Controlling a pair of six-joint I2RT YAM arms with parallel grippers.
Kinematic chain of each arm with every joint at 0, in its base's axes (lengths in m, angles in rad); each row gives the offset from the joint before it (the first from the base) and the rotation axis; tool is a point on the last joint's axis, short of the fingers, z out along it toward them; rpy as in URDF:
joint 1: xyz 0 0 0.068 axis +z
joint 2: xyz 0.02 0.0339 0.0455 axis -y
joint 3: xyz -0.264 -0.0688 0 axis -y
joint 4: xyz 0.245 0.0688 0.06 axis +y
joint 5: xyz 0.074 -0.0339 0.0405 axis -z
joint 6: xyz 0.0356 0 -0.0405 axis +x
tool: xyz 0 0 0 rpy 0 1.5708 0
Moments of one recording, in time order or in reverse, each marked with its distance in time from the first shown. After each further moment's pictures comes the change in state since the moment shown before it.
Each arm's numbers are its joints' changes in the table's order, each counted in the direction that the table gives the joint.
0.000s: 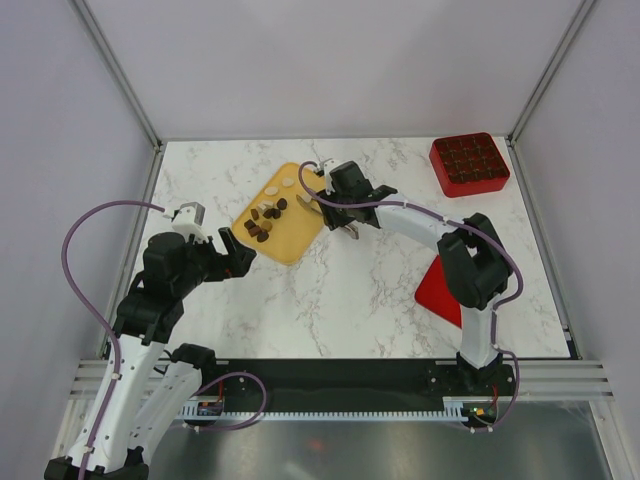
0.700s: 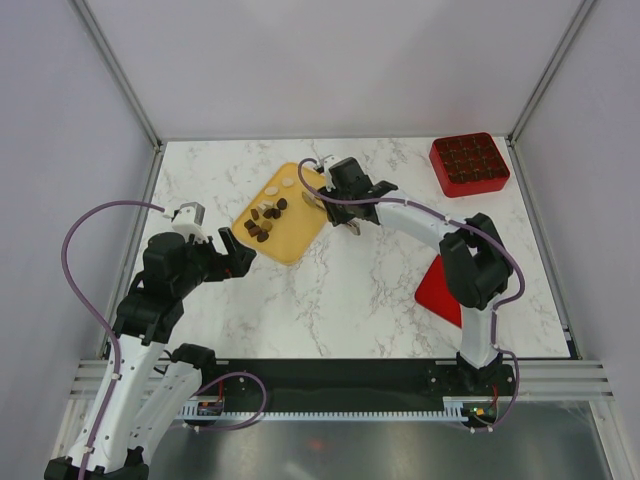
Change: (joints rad) left arm 0.000 0.001 0.000 0.000 0.000 0.000; right arm 0.002 -0.006 0.047 0.055 0.054 -0.018
